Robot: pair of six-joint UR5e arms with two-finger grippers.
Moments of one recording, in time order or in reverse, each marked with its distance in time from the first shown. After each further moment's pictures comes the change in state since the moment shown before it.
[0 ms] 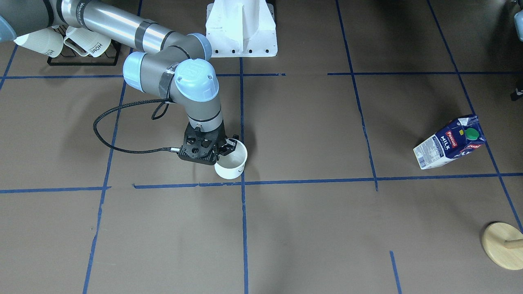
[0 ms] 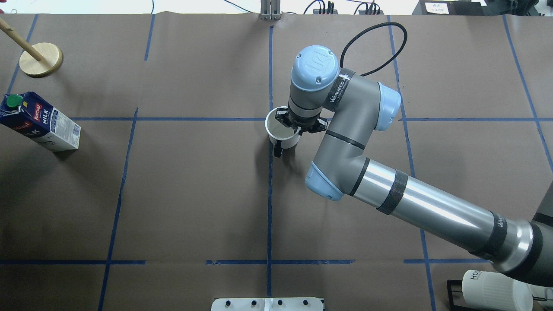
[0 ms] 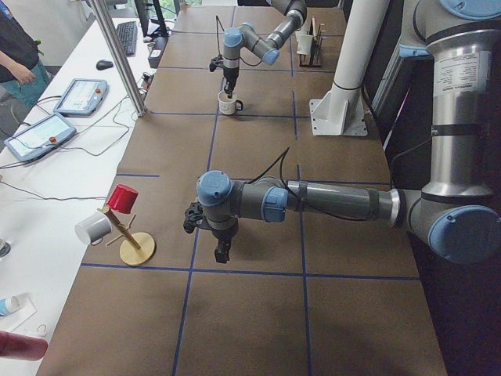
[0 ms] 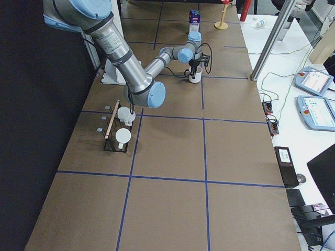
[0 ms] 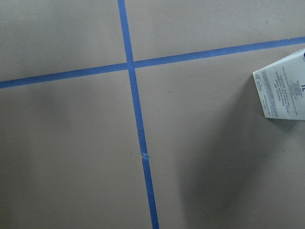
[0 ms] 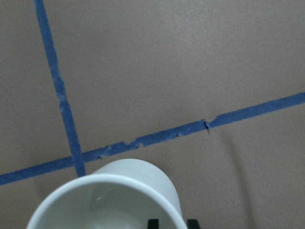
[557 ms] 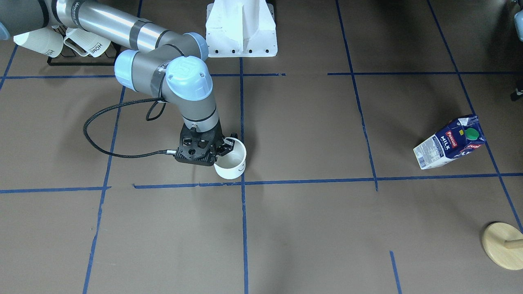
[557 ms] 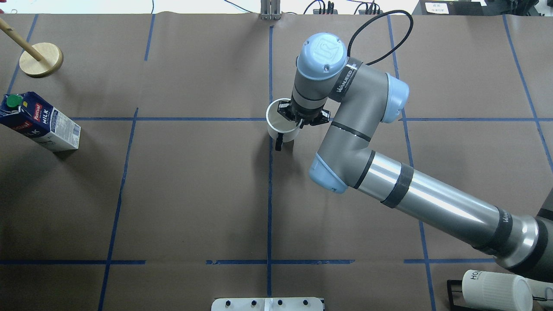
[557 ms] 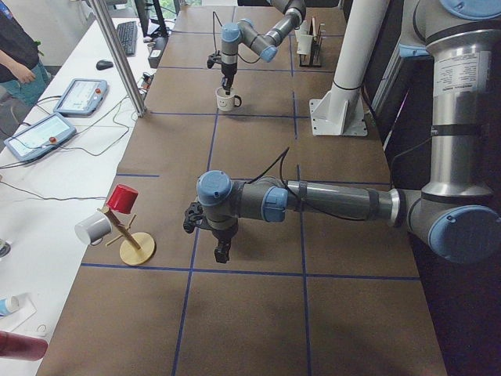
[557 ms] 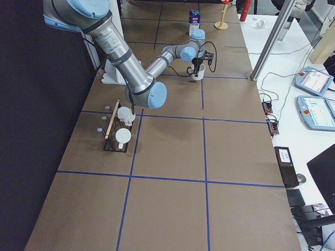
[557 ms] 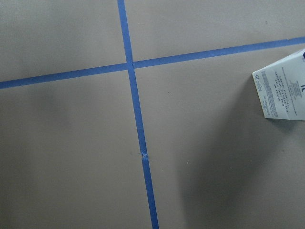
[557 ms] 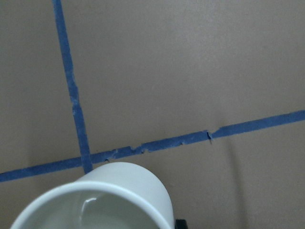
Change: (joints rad) left arm 0.000 0.000 0.000 0.000 0.000 0.000; right arm 0.014 -0.004 0.014 -0.001 0.012 -0.067
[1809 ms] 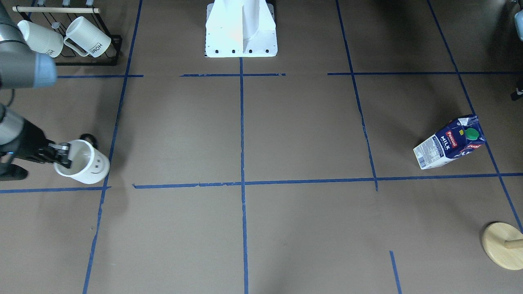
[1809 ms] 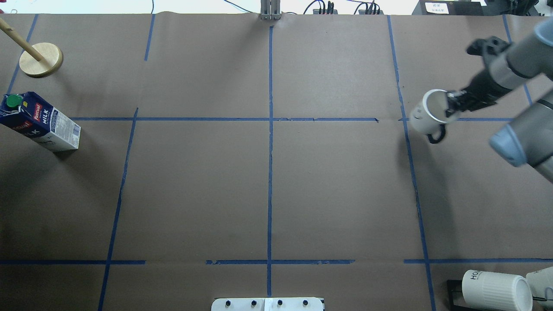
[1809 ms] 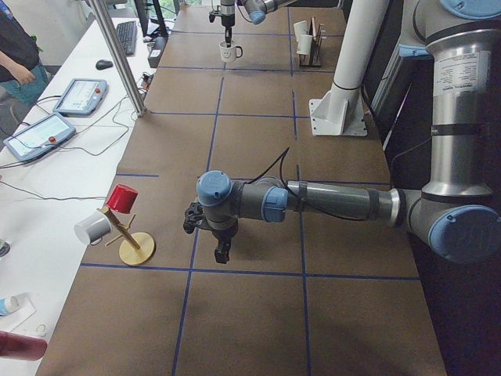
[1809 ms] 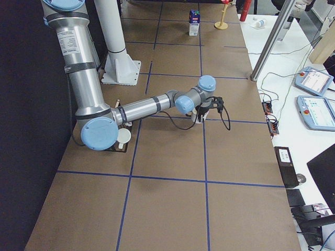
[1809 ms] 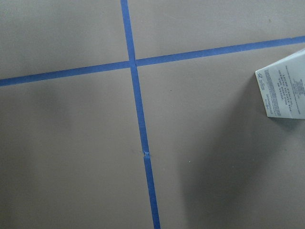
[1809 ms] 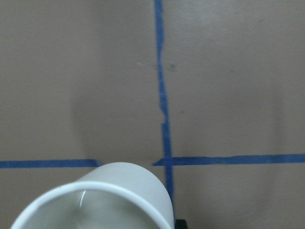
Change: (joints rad) left arm -0.001 0.001 0.000 0.000 0.000 0.000; right arm 0.363 -0.459 0.207 0.129 0.339 -0.448
